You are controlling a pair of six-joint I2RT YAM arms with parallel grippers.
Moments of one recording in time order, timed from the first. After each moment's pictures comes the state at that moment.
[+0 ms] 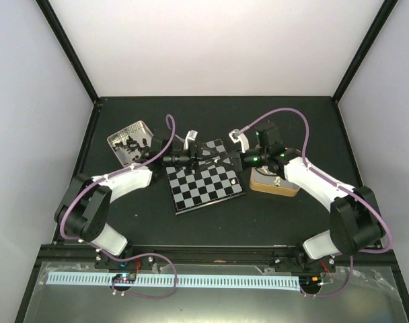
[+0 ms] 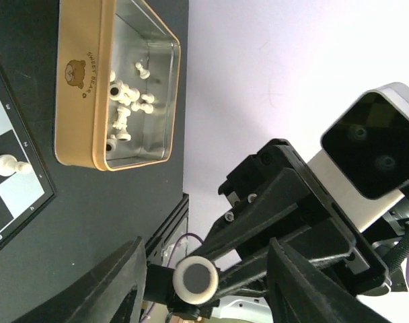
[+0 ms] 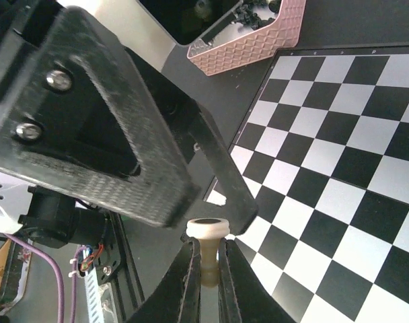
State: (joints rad) left arm -0.48 1.53 0.81 0.37 0.89 -1.29; right arm 0.47 1.45 0.96 -0.20 -0.82 0.26
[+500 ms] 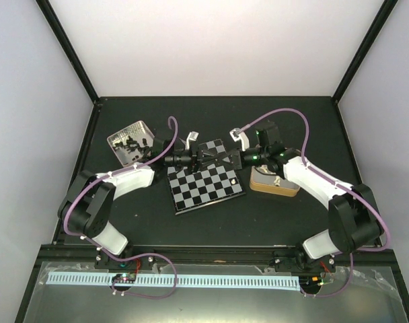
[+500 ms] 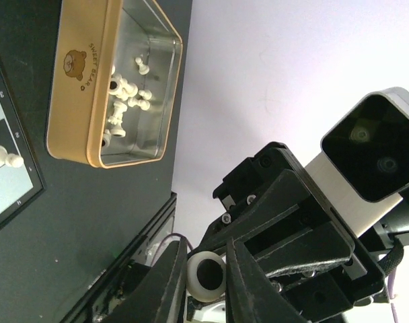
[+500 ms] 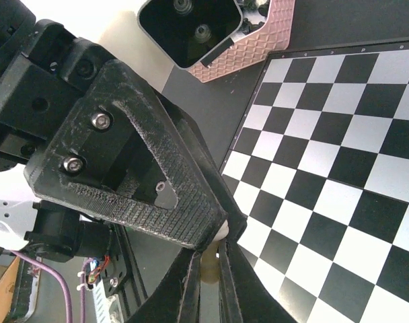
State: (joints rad) left arm -0.49 1.57 0.81 0.42 0.89 -1.40; right arm 0.47 1.47 0.96 -0.16 -0.82 0.33
